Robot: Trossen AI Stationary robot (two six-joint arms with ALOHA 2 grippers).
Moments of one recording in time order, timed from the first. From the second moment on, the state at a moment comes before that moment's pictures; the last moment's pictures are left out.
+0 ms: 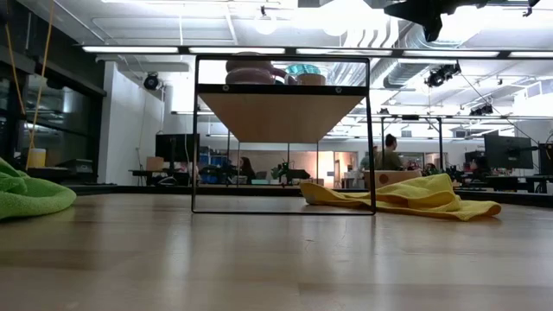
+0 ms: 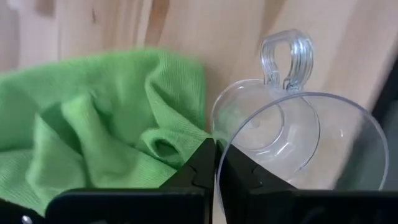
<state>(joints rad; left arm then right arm) -0.76 1.62 1.21 -1.11 -0.15 -1.10 -0.21 0.63 0.67 -0.08 0.02 0.17</state>
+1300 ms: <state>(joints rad) 0.06 1.08 0.75 0.47 -0.13 -0.45 -0.21 0.64 0.67 0.03 -0.19 0.26</state>
